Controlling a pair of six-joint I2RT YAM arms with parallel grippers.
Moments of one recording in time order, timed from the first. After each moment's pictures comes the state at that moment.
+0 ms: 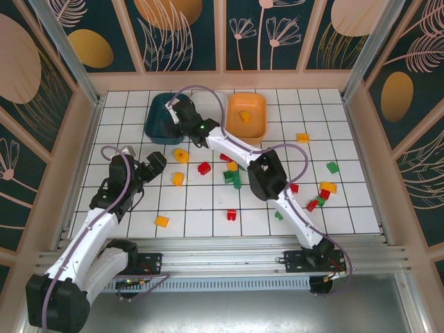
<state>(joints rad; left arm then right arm) -0.21 0.86 0.55 -0.27 0.05 -0.83 0.83 2.52 2.31 -0.36 0.06 0.07</state>
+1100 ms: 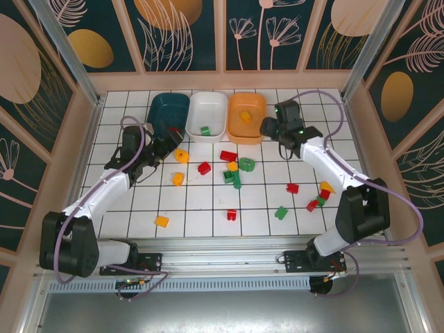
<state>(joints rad) -0.21 1.30 0.83 -0.13 0.33 -0.91 0.35 1.52 1.24 -0.47 0.14 0.58</state>
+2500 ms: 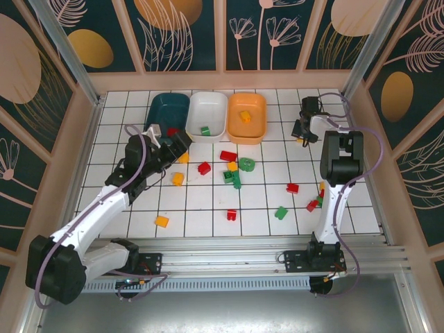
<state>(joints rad) -0.39 1.11 0.73 0.01 0.28 -1.03 0.01 2.18 1.58 -0.49 0.13 0.32</state>
